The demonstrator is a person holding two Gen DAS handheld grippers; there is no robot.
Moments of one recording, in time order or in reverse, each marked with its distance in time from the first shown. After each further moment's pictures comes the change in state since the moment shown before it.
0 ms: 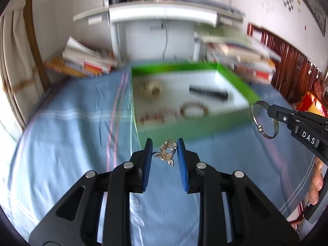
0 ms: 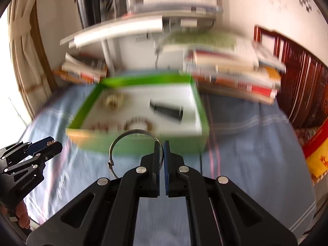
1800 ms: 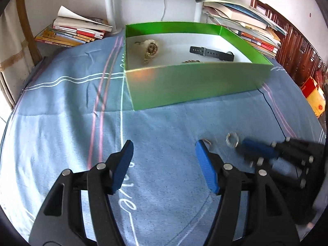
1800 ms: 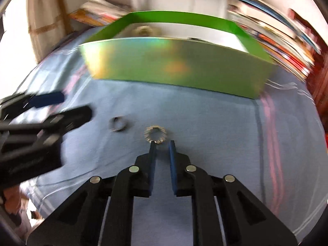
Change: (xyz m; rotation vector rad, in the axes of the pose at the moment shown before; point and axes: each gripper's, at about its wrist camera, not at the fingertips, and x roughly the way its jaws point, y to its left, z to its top) left arm 0.042 -0.007 -0.061 0.010 0.201 -0.026; right arm 0.053 0.045 -0.108 -0.100 0.282 0.026
